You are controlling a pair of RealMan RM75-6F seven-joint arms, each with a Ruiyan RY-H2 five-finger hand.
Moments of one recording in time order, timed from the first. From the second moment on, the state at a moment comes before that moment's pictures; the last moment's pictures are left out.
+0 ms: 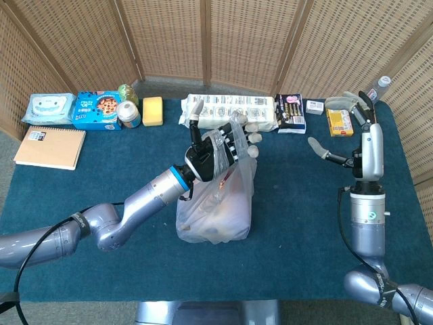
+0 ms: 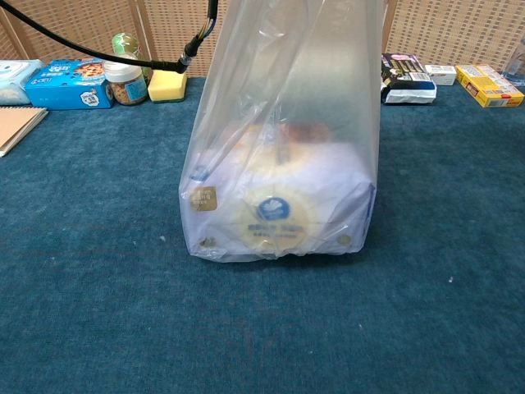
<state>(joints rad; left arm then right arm) -1.08 -1.42 -0.57 -1.59 1.35 0.67 -2.29 0.52 -1.26 0.54 -1.79 -1.18 1.42 0.30</state>
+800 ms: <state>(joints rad) -1.08 -1.33 -0.76 -1.68 1.17 0.54 -2.16 0.51 -1.25 0.46 -1.71 -1.11 1.30 0.25</state>
